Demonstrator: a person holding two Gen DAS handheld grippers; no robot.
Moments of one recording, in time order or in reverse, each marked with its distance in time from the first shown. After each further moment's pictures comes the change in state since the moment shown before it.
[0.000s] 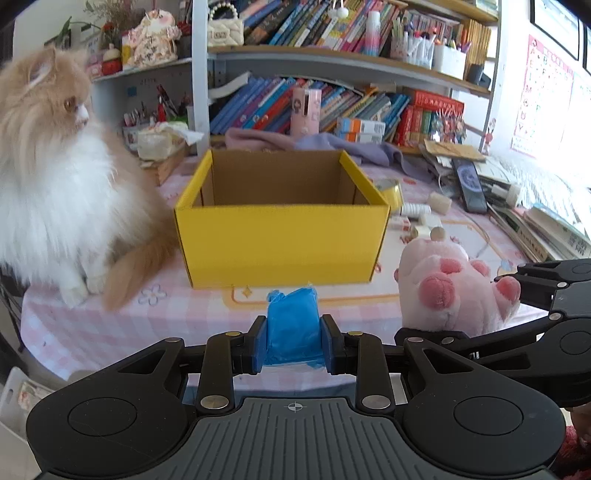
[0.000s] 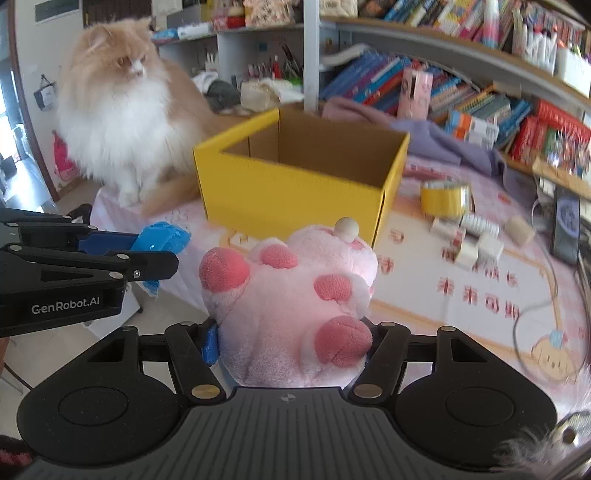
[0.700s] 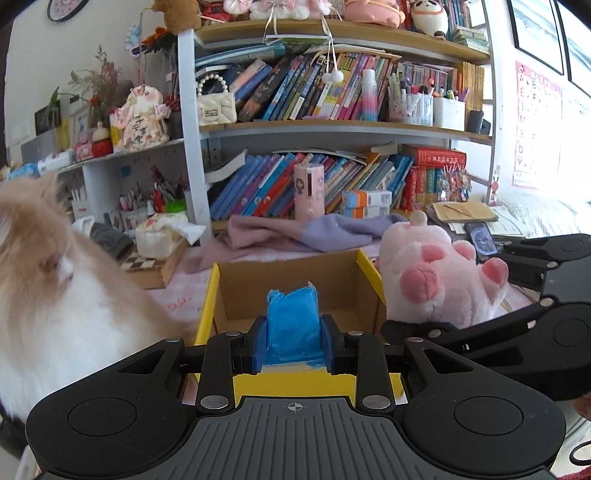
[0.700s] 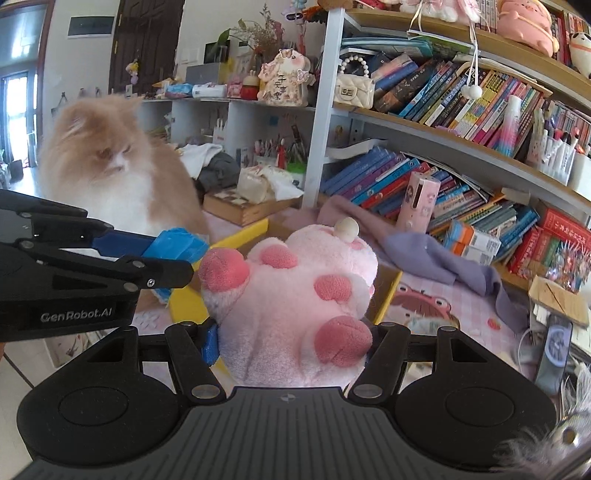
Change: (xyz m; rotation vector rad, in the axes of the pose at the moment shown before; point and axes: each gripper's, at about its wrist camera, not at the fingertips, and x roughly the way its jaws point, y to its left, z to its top) left arm 0.024 0.013 0.093 0.095 -0.187 0.023; right arm 0.020 -0.027 0.106 -0.130 -0.216 -0.022
